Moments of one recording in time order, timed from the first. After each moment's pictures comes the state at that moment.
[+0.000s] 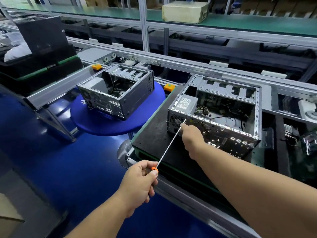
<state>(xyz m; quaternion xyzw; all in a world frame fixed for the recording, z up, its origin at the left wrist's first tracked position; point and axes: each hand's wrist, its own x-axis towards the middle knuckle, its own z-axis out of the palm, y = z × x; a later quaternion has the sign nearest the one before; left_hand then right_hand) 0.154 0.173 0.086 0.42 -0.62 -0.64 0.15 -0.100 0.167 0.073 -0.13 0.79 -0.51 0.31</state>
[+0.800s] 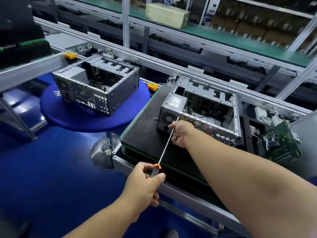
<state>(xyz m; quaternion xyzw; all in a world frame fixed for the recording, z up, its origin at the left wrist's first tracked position) 0.170 0.177 0.070 0.40 -0.55 -0.72 0.11 -0.099 0.135 0.077 0.06 0.74 -0.53 0.41</state>
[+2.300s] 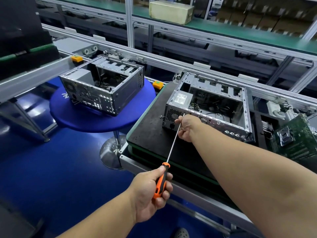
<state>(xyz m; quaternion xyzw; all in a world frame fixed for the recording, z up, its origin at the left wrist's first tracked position) 0.167 0.176 0.082 0.41 -0.31 -0.86 -0.02 -0.110 0.124 0.076 0.08 0.71 -0.57 0.40</state>
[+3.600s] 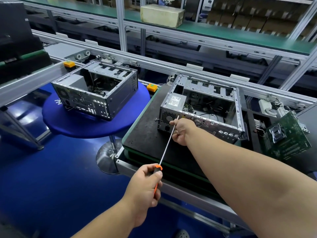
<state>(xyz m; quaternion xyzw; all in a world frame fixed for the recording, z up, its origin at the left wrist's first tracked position) 0.167 0.177 0.074 0.41 -0.45 -0.79 0.11 -0.105 0.131 0.076 0.06 0.70 -0.57 0.42</state>
